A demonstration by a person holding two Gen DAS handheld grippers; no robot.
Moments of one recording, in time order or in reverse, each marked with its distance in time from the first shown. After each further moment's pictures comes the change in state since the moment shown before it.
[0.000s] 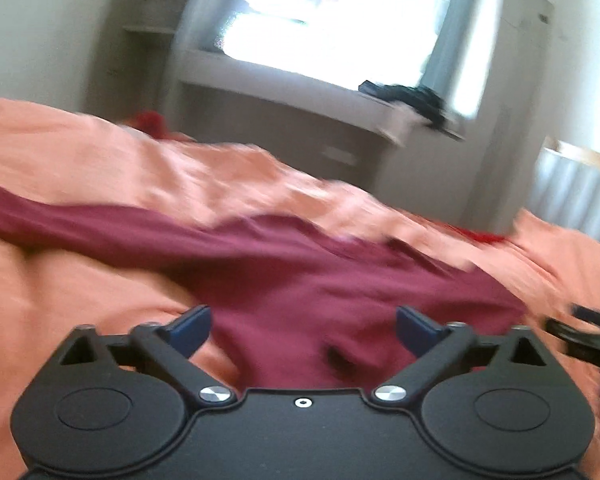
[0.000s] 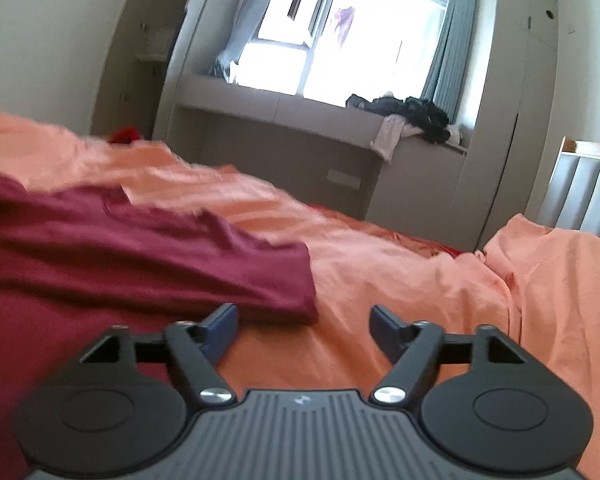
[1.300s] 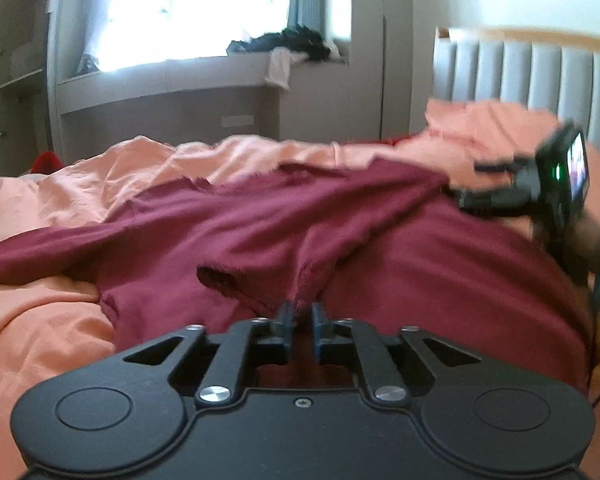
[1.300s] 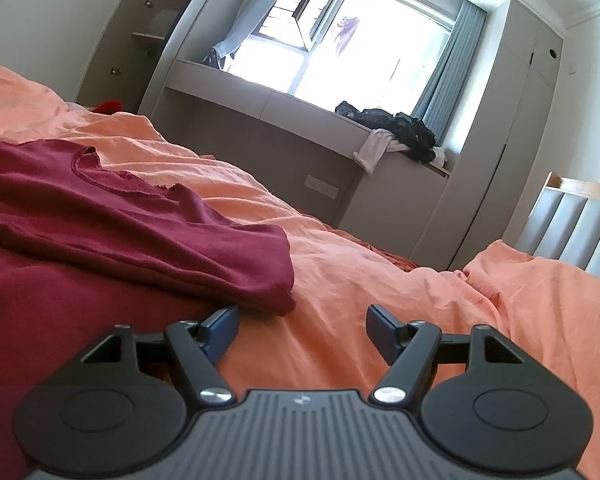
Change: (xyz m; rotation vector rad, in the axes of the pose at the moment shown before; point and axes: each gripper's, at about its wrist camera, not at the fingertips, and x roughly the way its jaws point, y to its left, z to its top) left arm 0.003 -0.059 -0.057 0.373 0.103 -0.244; right arm 0.049 0.005 -0.025 -0.148 -0.013 -0.115
